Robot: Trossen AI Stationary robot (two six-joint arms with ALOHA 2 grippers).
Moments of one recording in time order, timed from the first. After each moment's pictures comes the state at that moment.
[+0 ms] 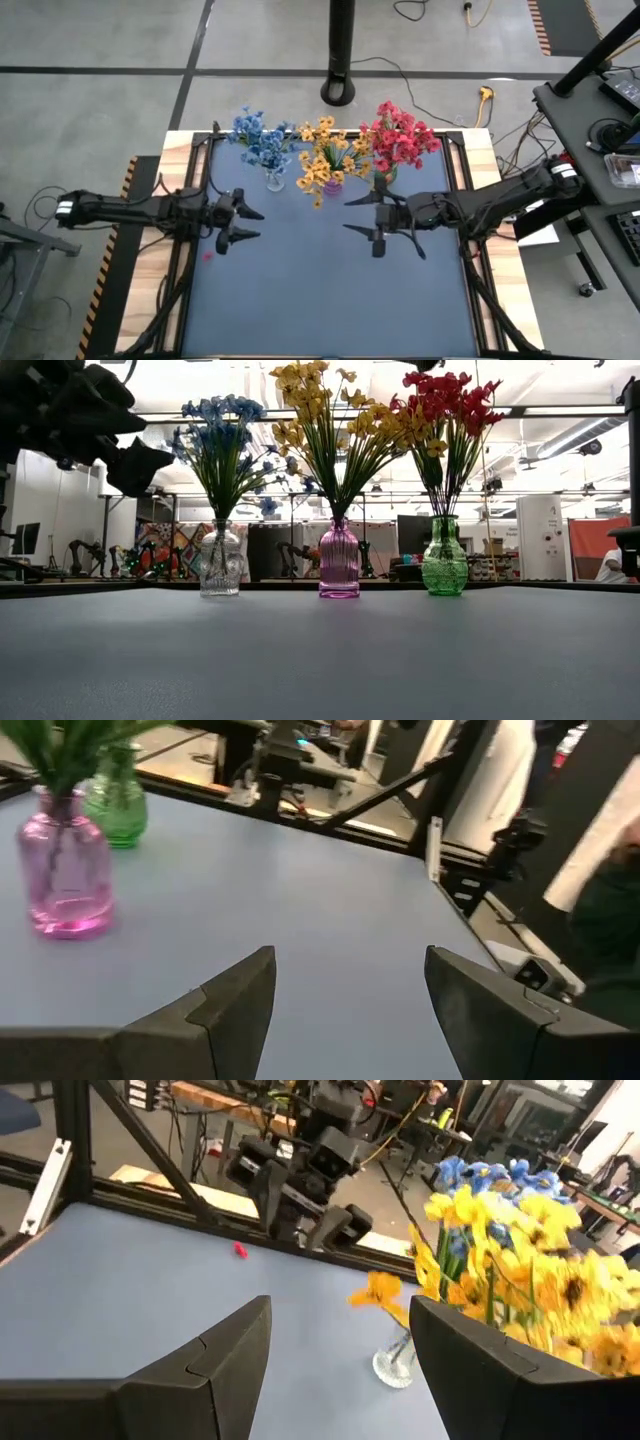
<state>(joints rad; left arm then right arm) 0.00 0.41 0.16 0.09 0.16 -0.28 0.23 1.25 0.90 0.16 0.33 -0.26</state>
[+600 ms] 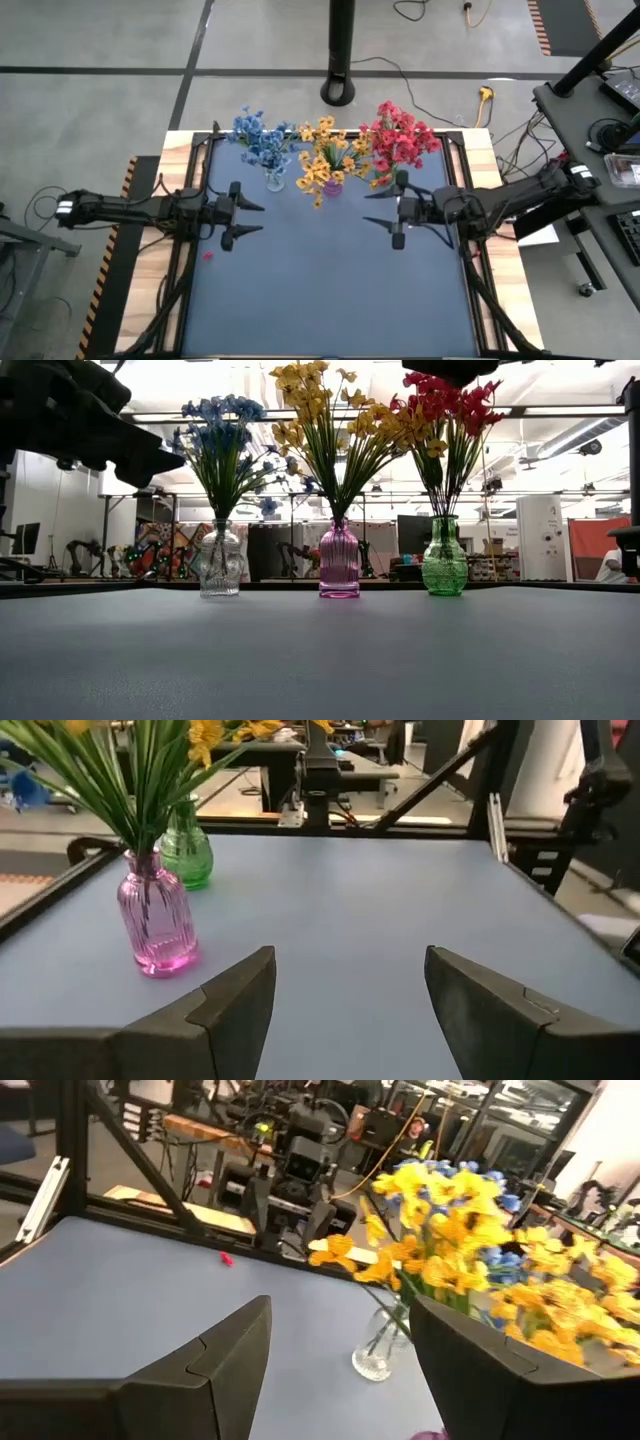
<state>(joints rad) -0.01 0.41 0.15 0.11 0.03 -0.05 0.20 1.02 0.65 0.28 0.31 -0.29</state>
